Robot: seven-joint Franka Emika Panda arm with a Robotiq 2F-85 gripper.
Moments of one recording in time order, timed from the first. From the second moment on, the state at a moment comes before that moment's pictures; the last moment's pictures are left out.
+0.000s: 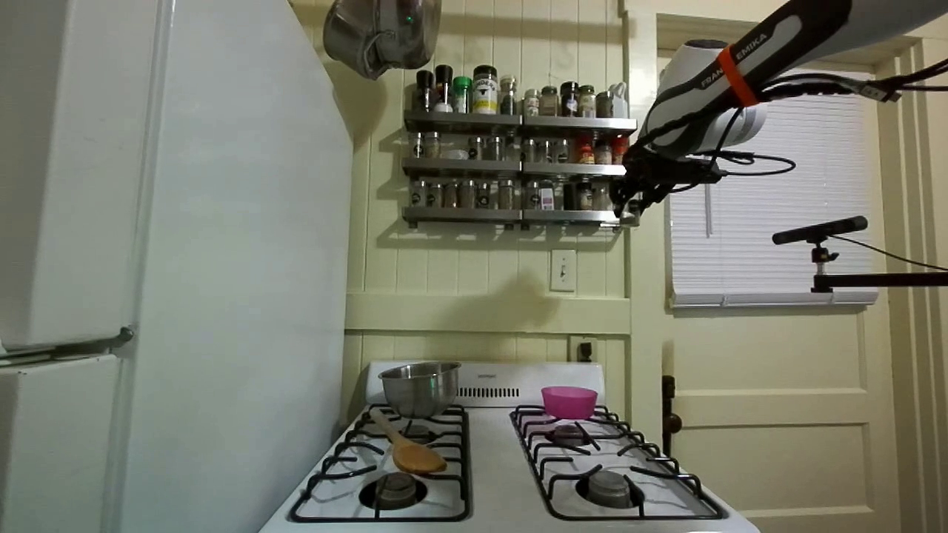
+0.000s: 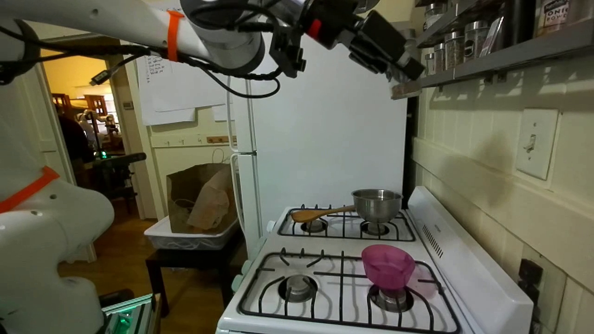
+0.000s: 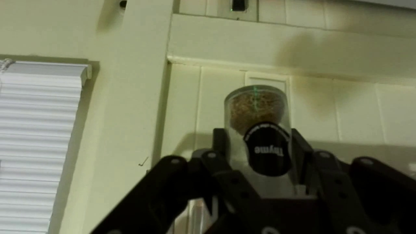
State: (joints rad) arm -0.45 -0.42 0.07 -2.18 -0.26 2.67 0.26
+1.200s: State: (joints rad) arm -0.46 -0.17 -0.01 -1.85 -0.37 2.67 0.41
